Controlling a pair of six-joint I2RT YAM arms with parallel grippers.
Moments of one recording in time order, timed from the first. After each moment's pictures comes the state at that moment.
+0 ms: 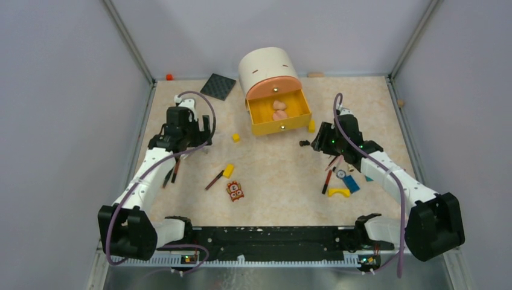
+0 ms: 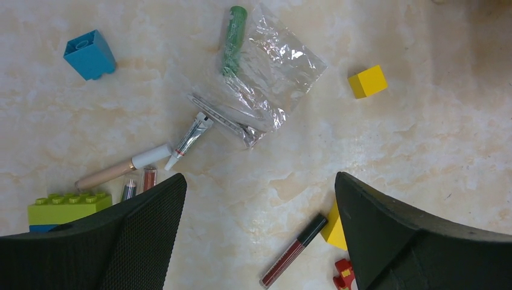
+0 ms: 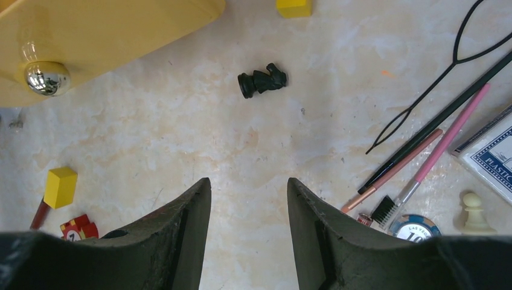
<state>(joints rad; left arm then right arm) -0.13 1.20 0.95 -0.47 -0.05 -0.16 0.37 1.20 0.80 -0.31 0.01 0.53</state>
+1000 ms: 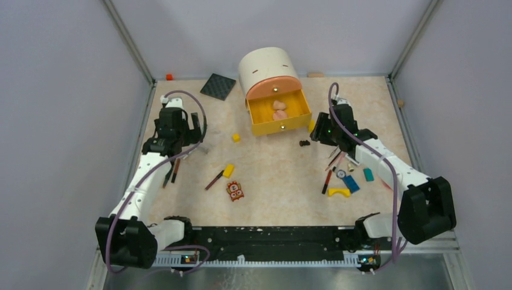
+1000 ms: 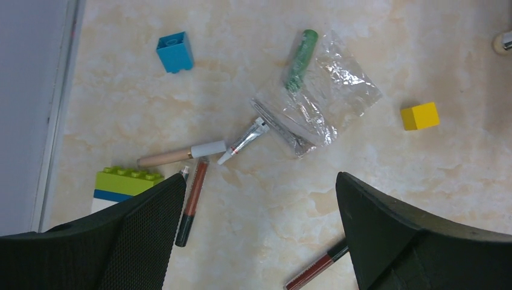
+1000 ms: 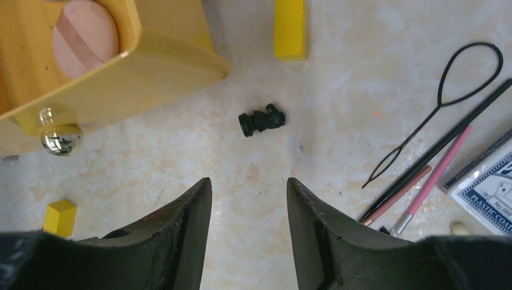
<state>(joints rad) -0.10 1.14 0.95 -0.49 -0.21 -0.19 0.37 1.31 0.91 -0.33 0.07 0.53</state>
